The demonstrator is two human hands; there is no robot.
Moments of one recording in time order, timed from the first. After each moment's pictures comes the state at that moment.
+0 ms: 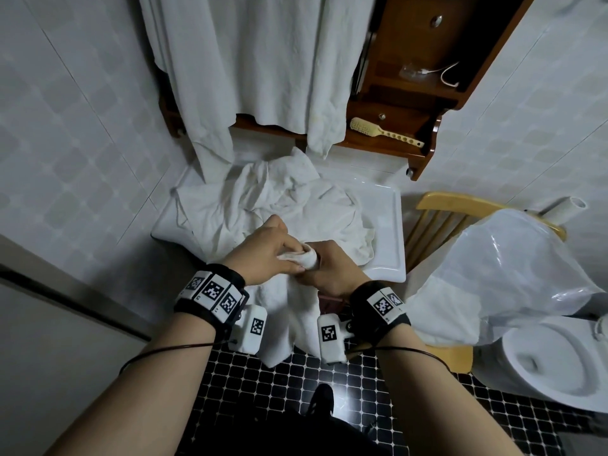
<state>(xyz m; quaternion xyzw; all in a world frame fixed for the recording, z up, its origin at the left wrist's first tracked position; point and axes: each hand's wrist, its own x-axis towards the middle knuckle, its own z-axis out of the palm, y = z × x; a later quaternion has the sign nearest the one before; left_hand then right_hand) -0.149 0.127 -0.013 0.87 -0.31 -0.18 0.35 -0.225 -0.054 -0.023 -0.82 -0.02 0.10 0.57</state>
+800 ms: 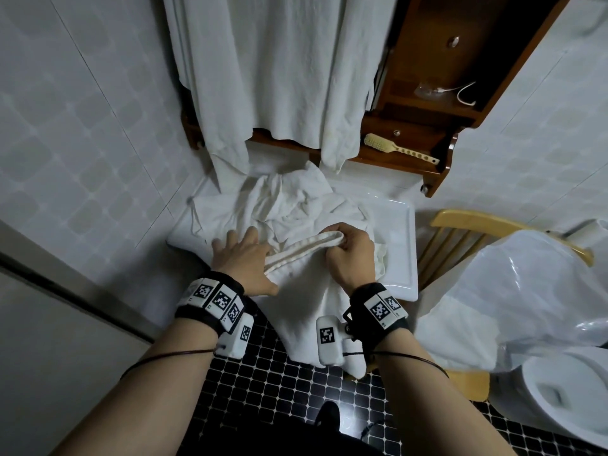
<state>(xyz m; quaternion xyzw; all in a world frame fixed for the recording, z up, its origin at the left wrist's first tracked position) -0.139 0.151 -0.017 0.97 -0.18 -0.17 -0.01 -0.194 -0.056 -0.010 -0.84 0.17 -0.10 0.51</state>
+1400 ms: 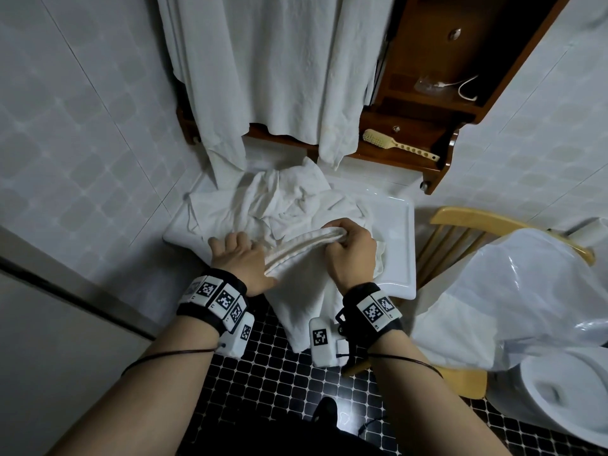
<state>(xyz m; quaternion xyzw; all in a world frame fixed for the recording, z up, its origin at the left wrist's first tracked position) -0.138 0.137 -0.027 0.97 -0.14 -0.19 -0.06 -0.192 -0.057 -0.009 -0.84 0.21 -0.16 0.47</state>
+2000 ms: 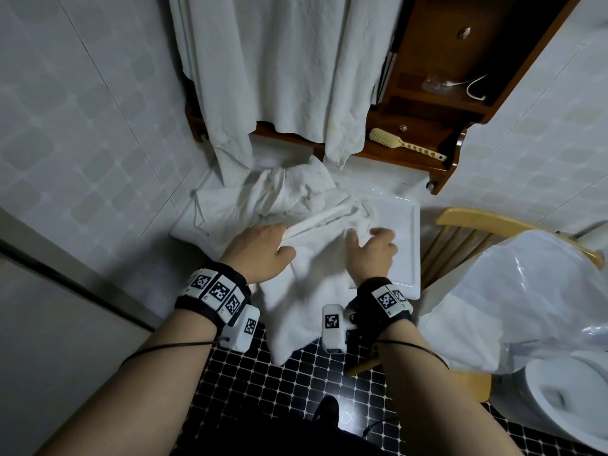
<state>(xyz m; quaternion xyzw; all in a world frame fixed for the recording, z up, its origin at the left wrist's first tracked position) -0.146 0.130 0.006 0.96 -0.22 -0.08 0.16 -0.187 -0.076 -0.029 -0.82 0.38 -0.09 0.42</state>
